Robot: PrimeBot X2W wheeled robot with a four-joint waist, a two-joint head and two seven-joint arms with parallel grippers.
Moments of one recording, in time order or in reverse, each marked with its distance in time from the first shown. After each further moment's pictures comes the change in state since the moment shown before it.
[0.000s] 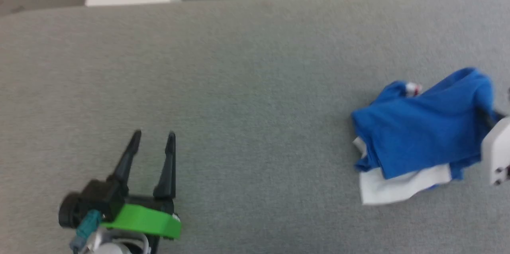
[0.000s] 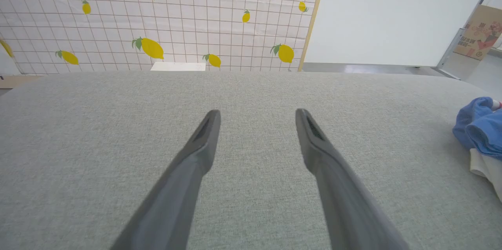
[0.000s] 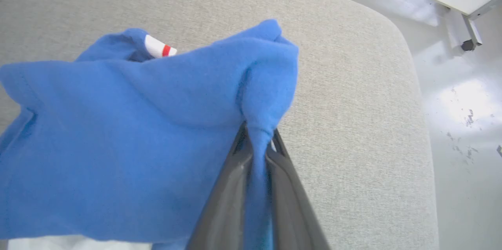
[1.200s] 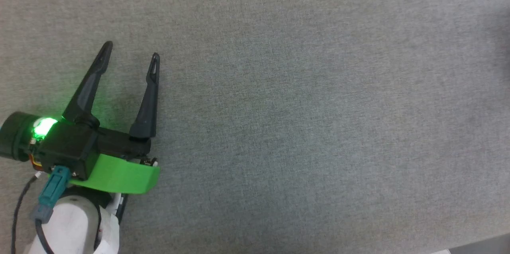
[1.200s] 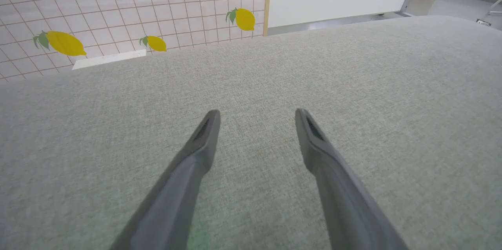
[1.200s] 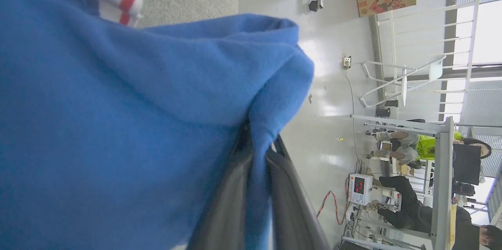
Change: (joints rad) left arm -0.217 0.148 -0.002 -0.287 0.126 0.009 0.196; right arm -0.357 -0.352 -0.066 0.451 -0.269 0.000 -0.293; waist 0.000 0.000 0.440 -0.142
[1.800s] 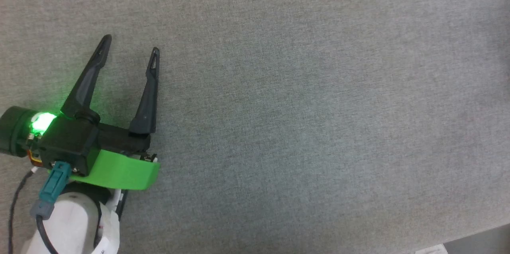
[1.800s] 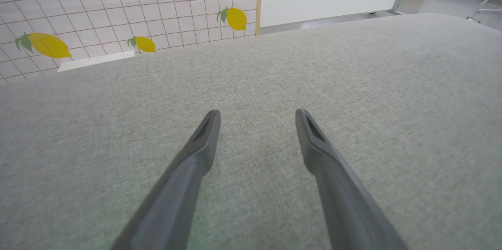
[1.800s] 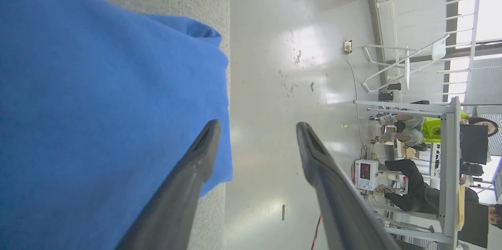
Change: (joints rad) left arm -0.022 0.016 -0.011 -0.015 0.008 0.010 0.025; right arm -0.175 0.083 0.012 0.267 -0.096 0.000 -0.125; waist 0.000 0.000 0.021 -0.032
